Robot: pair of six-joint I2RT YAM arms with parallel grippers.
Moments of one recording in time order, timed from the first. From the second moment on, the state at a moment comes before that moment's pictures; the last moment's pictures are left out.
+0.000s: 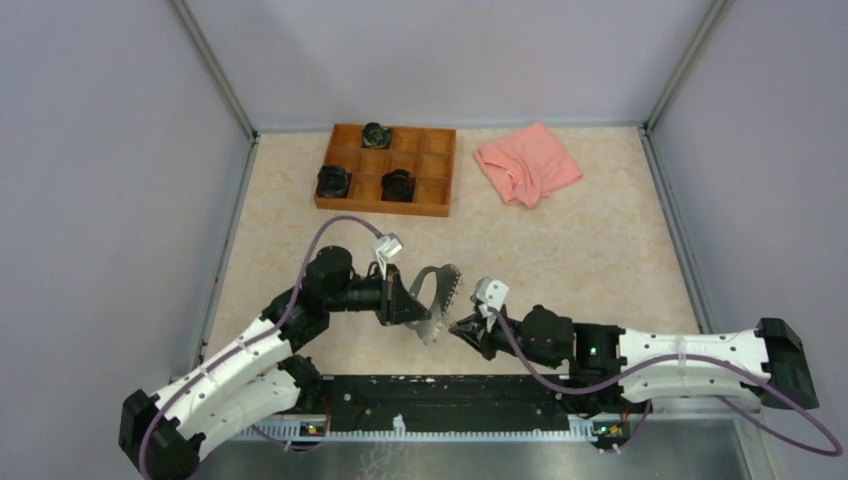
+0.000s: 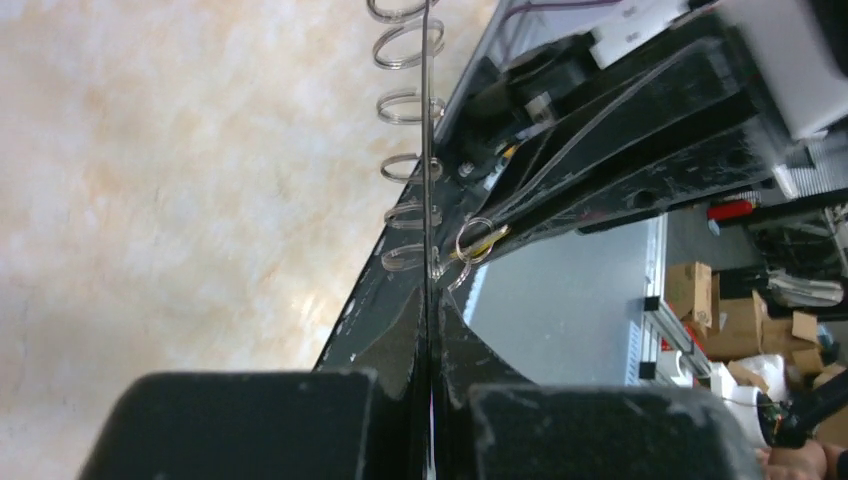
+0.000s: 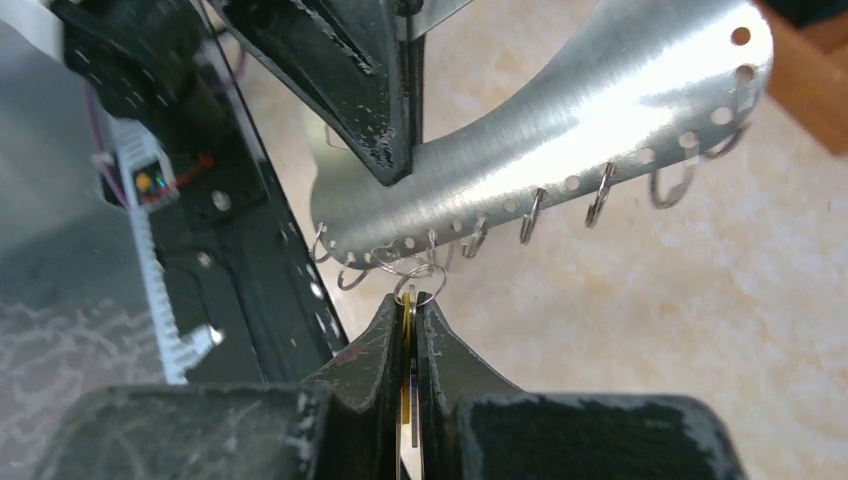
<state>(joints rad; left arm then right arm) -0.69 0.80 0.66 -0.21 0.72 -0.52 1.41 0.77 0.46 0.14 0.27 0.15</state>
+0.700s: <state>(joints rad) -0.93 0.92 0.03 0.61 0.19 -0.84 1.43 1.11 0.45 0.07 0.40 0.15</state>
